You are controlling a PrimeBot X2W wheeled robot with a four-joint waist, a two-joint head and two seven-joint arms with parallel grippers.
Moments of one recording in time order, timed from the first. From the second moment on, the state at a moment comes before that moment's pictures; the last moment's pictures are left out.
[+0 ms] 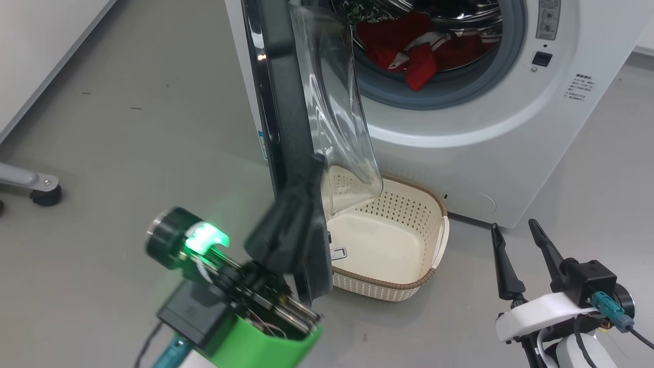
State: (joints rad) left arm -0.23 0.04 -0.48 -0.33 -0.25 -0.05 -0.26; right arm -0.03 -0.06 0.08 0.23 0.23 0.08 -0.26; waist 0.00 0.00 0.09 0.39
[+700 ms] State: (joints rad) left arm -0.06 0.05 -0.65 -0.16 -0.41 -0.09 -0.04; right arm -0.03 -0.06 0.07 0.25 0.21 0.10 -0.26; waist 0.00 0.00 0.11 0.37
